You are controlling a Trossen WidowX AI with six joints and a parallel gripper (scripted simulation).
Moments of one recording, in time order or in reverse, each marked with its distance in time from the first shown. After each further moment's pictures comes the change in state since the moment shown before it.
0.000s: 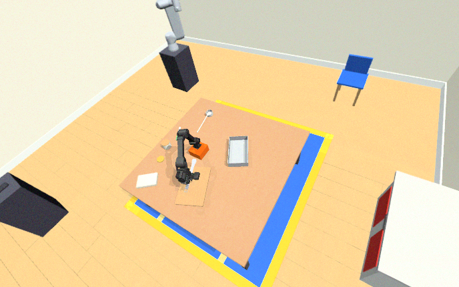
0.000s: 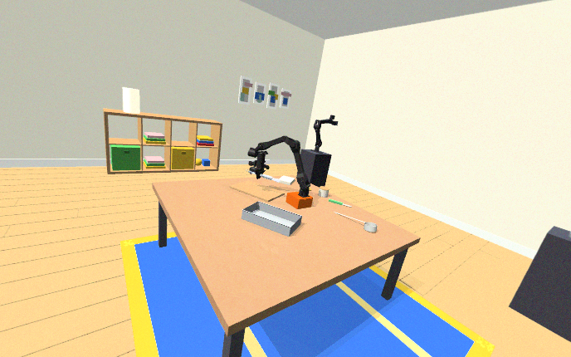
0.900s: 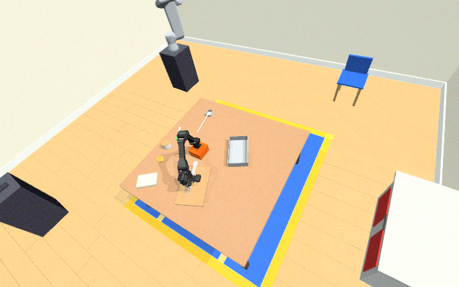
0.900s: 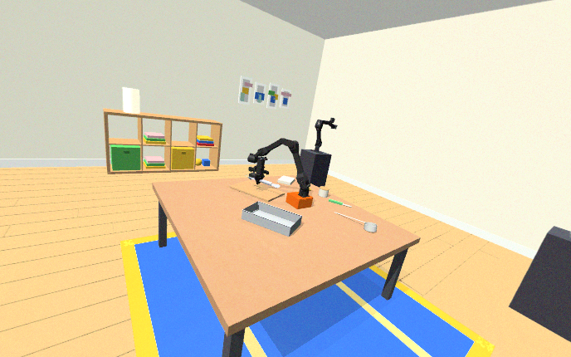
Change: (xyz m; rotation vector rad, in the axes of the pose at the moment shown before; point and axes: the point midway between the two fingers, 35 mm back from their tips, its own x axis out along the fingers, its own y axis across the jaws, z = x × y) arm 0.044 0.000 -0.004 0.002 0.000 0.000
